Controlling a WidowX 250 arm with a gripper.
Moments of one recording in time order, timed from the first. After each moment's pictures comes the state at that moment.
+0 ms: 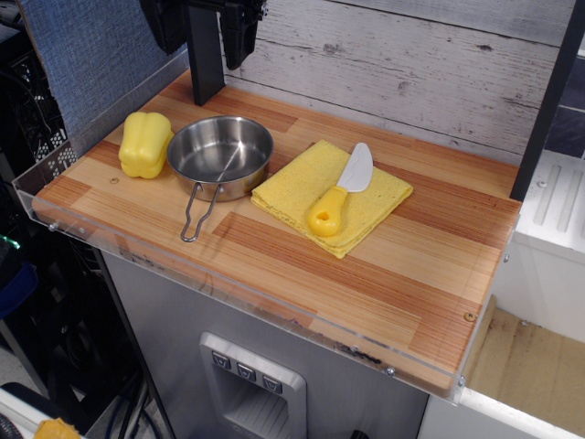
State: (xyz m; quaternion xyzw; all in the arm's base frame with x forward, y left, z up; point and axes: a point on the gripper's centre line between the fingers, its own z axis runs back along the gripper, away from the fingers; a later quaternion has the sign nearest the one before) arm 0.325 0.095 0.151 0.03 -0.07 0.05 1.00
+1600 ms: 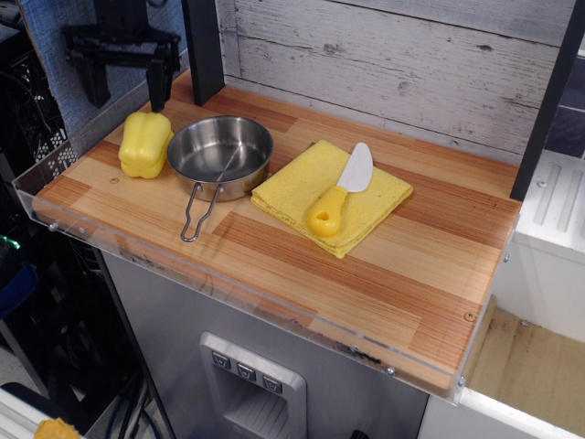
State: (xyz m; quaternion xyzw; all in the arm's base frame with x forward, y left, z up) arm 0.337 0.203 0.068 0.04 0.02 0.20 0.98
